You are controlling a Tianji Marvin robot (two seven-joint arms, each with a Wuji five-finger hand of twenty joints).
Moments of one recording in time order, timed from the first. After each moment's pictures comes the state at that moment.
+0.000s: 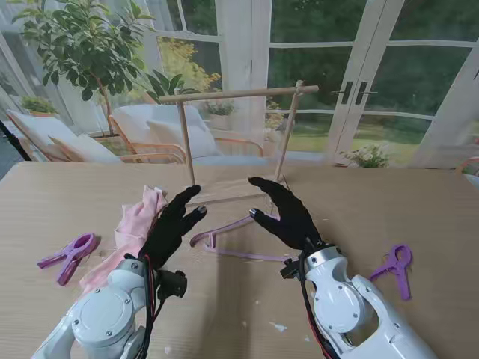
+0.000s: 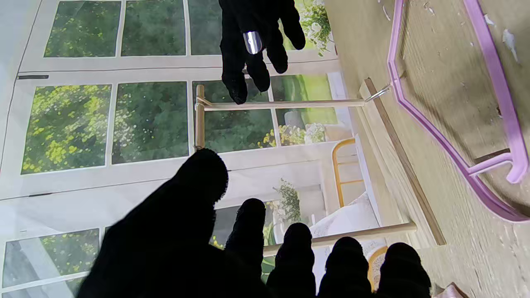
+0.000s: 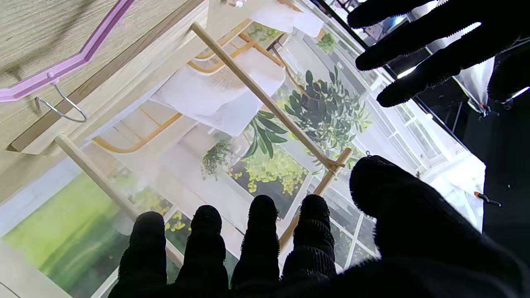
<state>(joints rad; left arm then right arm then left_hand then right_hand) 1.83 -1.21 -1.23 -2.09 -0.12 0.31 0.18 -1.64 -1.16 1.15 -1.74 -0.44 -0.09 -0.24 0.75 -0.17 0.44 -0.08 0.19 0.06 0.27 0.23 0.12 0.11 0.02 0.28 0.03 0.14 -0.01 0.10 -0.06 0.22 0.02 0.21 0.38 -0.22 0.57 0.03 0.28 -0.25 0.03 0.51 0.22 -0.16 0.40 0.23 0.15 -0.02 0.24 0.20 0.02 0.10 0.37 0.26</state>
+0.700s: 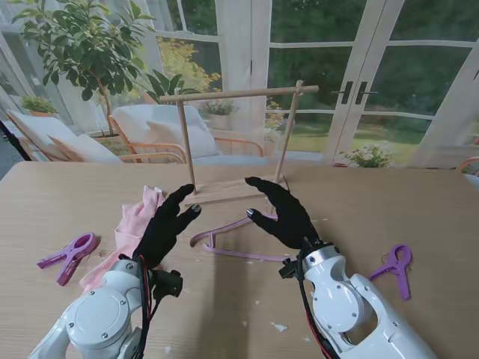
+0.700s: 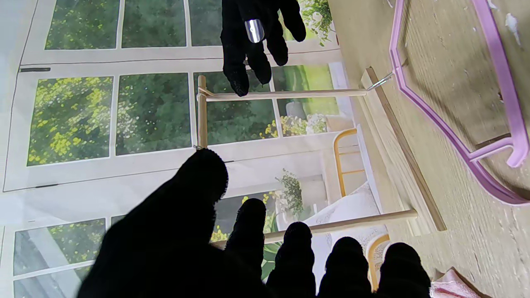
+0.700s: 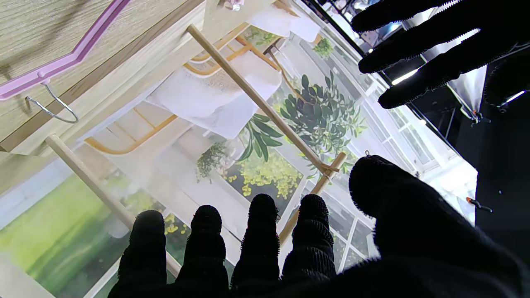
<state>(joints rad) 1.85 -1.21 -1.25 -2.11 -0.11 0.31 0.19 -1.63 -1.16 1.15 -1.74 -0.45 -0.10 -0.23 0.75 -0.17 0.44 -0.08 0.19 0.06 0.27 0.23 0.12 0.11 0.03 0.29 0.03 0.14 -0.01 0.10 -0.06 0.22 0.02 0.21 0.38 -0.22 0.57 0.03 0.28 -0.24 0.03 0.52 0.23 -0.16 0.40 0.23 0.15 -0.02 0.24 0.20 0.03 0.11 0.37 0.26</state>
